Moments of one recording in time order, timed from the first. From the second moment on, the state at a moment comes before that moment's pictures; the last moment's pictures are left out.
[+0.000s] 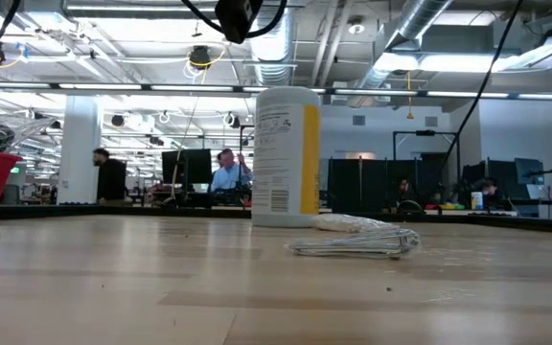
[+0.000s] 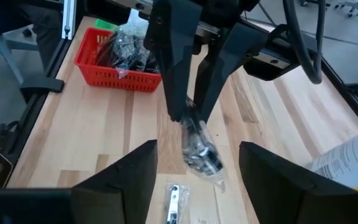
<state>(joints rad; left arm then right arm) -0.47 1.70 1.02 0.35 -0.31 -0.23 0.73 1.64 1.21 -0.31 0.78 0.30</state>
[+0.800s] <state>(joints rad) -0.46 1.70 1.02 0.36 -0.31 -0.22 0.73 1.64 1.21 -0.28 0.78 0.26</state>
